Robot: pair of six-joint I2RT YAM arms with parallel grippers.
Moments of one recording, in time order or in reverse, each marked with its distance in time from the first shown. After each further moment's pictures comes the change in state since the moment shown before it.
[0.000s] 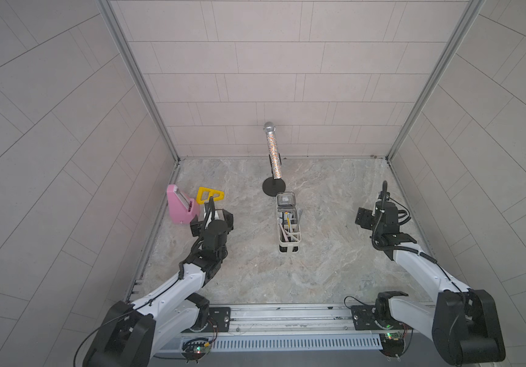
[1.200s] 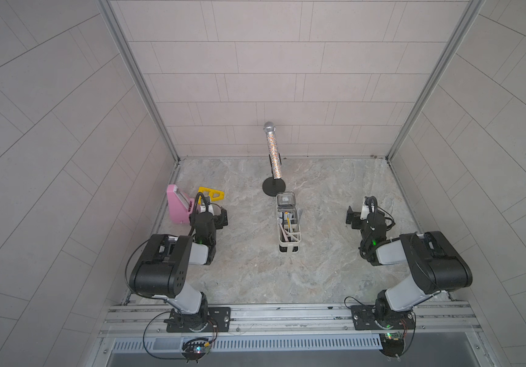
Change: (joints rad) left arm 0.298 0.554 0.077 0.467 0.452 0.083; right arm 0.030 0.451 -0.188 0.940 -0.009 -0.198
